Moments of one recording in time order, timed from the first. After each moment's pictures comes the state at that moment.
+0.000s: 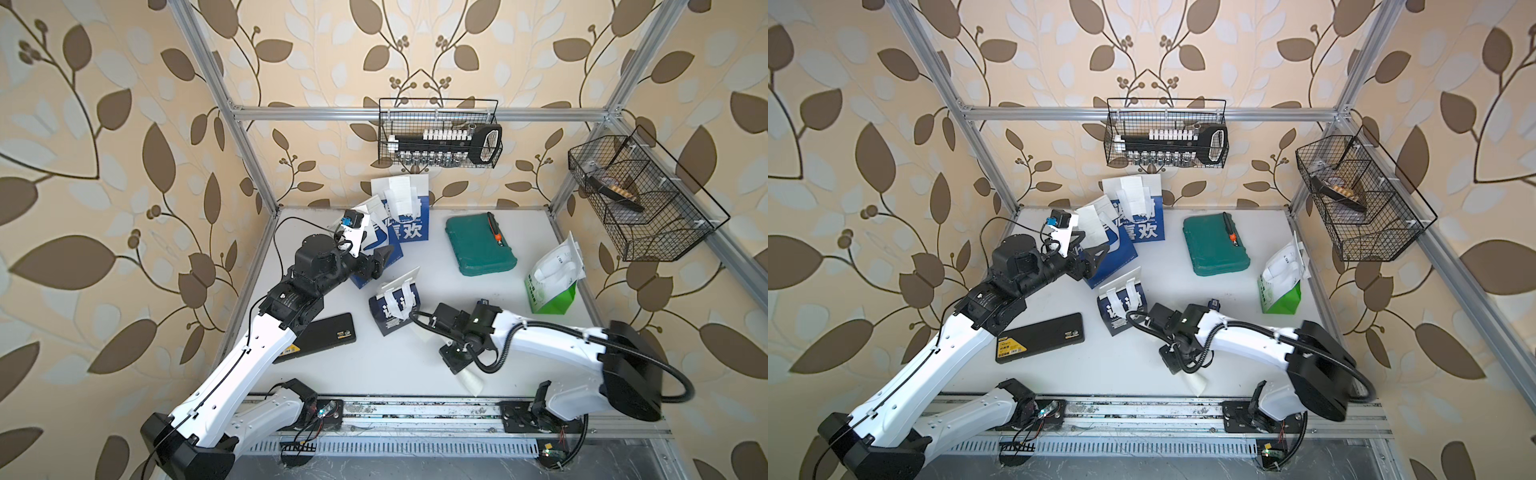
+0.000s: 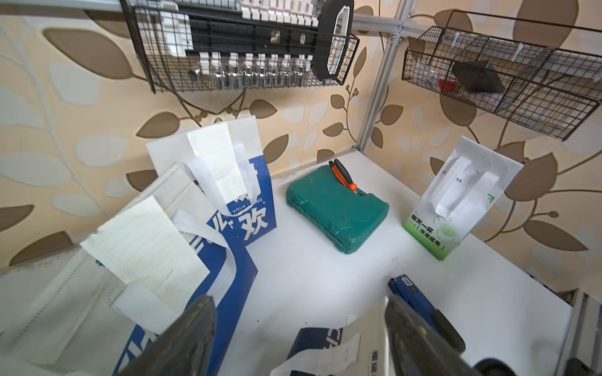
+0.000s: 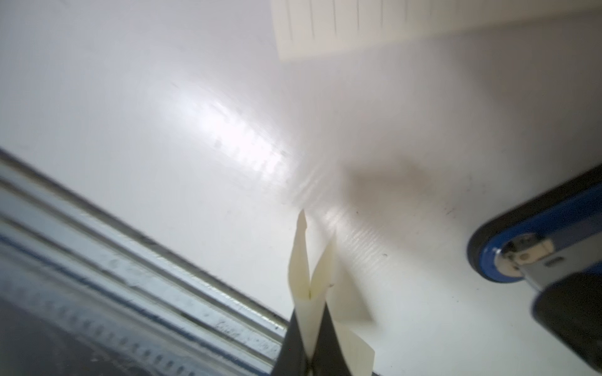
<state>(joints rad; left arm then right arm) -0.48 0.99 1.06 -0.31 0.20 -0.10 0.95 1.36 0.94 -0.89 -0.03 0.41</state>
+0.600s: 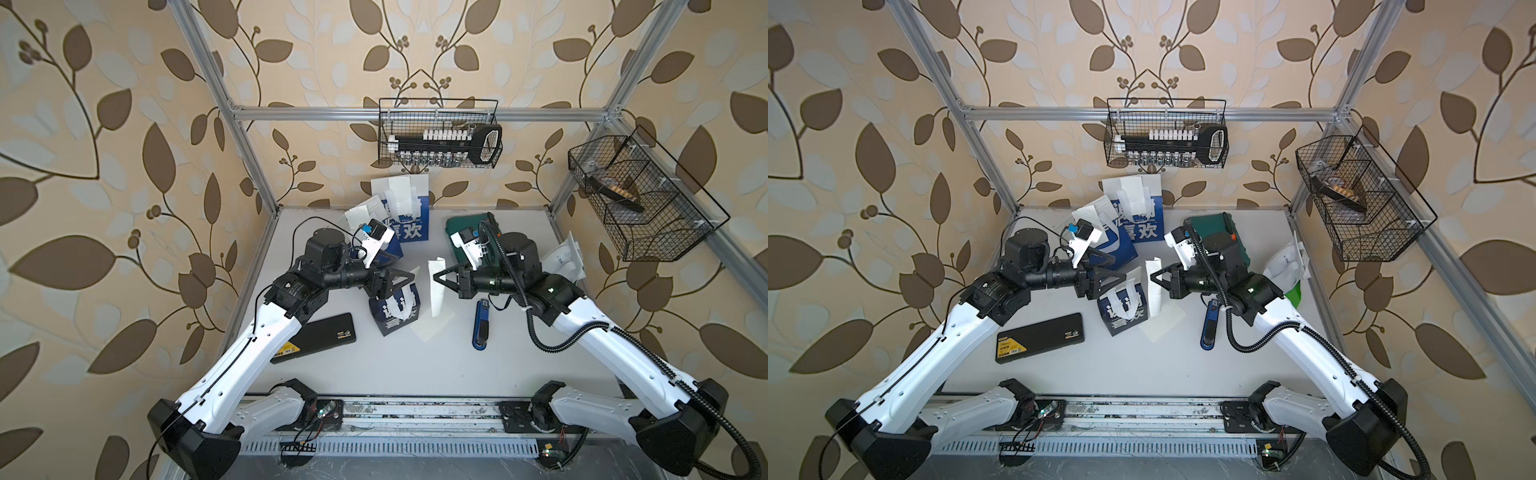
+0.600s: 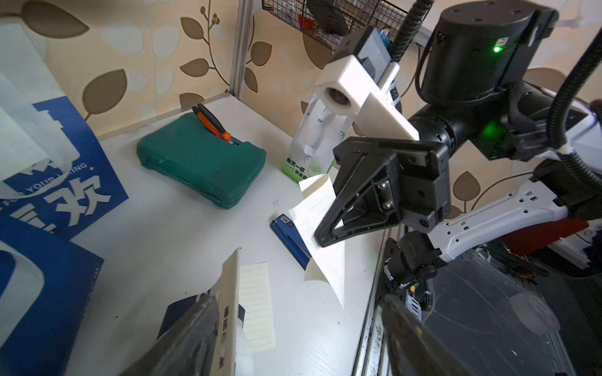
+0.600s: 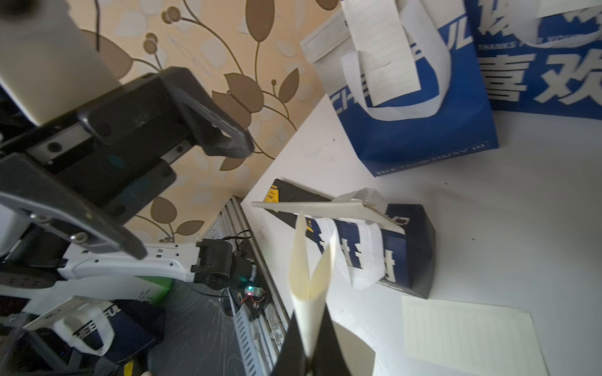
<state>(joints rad) -0.48 1.09 1.14 -0.44 0.69 -0.12 0.55 1.17 1.09 -0.39 -0.61 0.42</state>
